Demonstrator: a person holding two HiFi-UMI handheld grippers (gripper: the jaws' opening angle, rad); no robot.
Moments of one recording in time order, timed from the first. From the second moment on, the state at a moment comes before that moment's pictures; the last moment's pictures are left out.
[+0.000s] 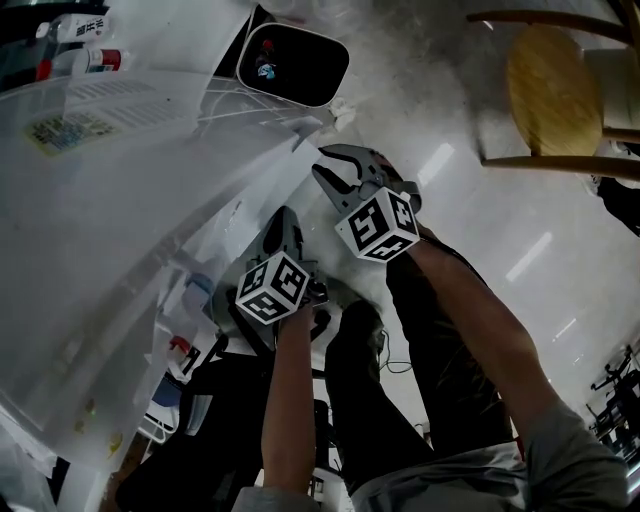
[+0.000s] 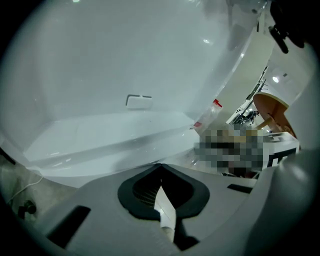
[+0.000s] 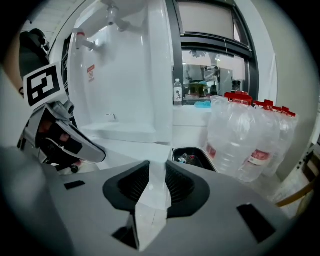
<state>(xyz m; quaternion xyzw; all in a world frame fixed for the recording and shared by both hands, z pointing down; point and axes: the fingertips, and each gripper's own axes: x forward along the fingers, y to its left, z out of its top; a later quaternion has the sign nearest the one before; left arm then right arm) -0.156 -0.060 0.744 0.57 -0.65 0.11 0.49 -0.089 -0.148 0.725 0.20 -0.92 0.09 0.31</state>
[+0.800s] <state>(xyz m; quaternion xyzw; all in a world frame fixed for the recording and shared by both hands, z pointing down) -0.169 -0.079 0.754 0.57 -0.68 0.10 0.45 -0.117 -0.175 0.724 0.22 -0.93 0.06 0.27</state>
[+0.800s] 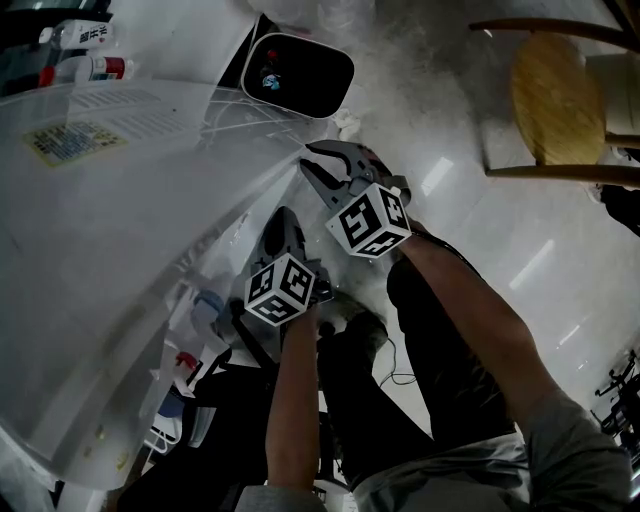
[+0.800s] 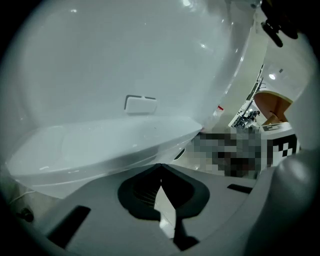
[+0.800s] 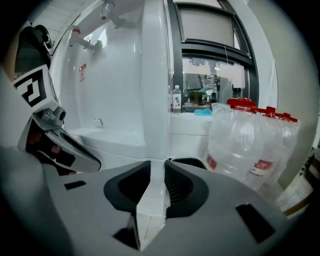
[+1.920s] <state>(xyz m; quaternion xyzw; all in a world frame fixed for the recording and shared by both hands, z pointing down) -0.132 0.011 0.587 0.63 -0.64 0.10 0.42 -0.065 -0.037 0.580 0.28 -0.91 0.21 0.21</state>
